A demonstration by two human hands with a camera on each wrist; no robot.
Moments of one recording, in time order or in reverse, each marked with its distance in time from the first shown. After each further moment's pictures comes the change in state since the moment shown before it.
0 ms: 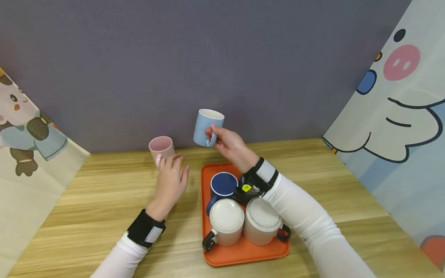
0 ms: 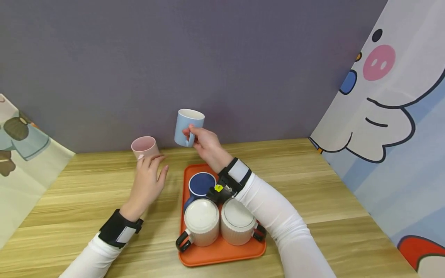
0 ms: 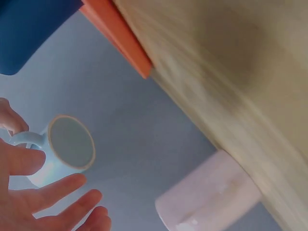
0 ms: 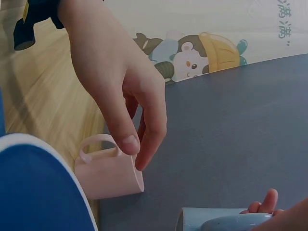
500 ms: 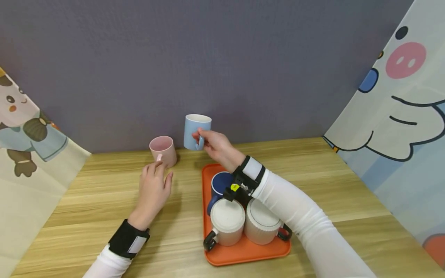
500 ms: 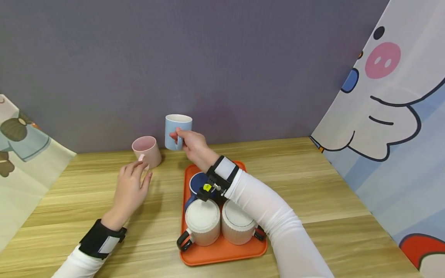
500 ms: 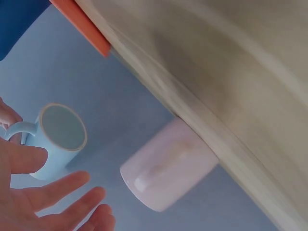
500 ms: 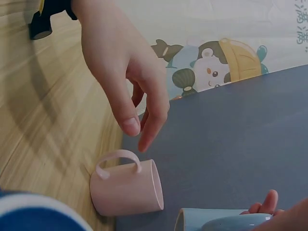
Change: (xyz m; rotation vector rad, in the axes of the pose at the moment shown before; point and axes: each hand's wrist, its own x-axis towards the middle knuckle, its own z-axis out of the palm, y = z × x) left_hand -0.023 -0.030 -0.026 0.056 -0.014 -0.043; right_hand 0.009 0.025 0.025 -0.083 0.026 0.019
